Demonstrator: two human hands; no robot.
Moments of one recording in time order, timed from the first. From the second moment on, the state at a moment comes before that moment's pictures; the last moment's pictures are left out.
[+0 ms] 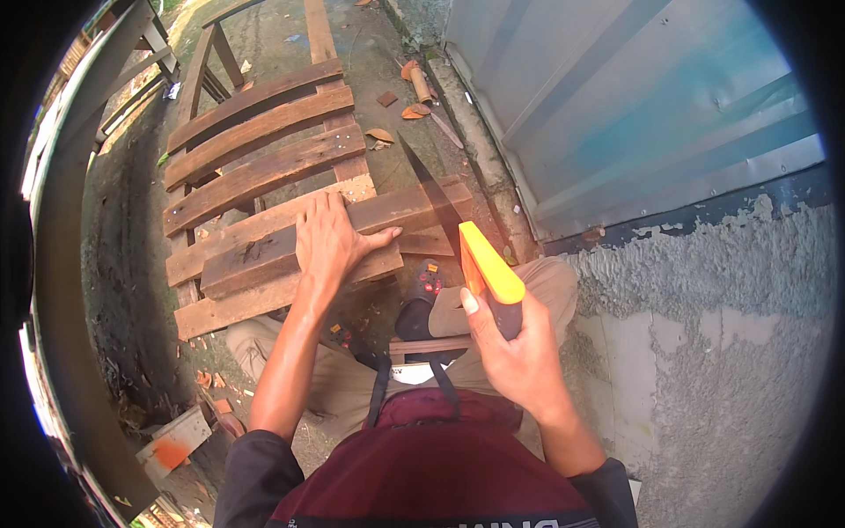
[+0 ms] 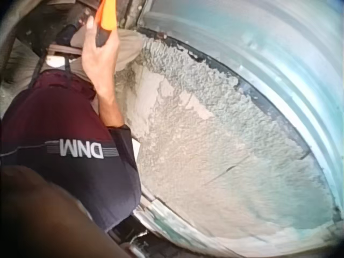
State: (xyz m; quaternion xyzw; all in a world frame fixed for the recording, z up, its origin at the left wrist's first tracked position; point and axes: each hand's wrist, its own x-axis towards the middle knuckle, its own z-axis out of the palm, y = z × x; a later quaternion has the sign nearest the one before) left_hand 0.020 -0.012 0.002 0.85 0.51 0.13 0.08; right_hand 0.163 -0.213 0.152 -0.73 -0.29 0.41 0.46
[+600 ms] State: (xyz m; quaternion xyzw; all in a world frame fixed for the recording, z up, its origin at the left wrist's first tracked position) left_hand 0.024 -0.010 0.000 0.84 0.52 0.16 0.08; right_hand 0.204 -0.217 0.123 -0.58 -0.25 0.52 0.58
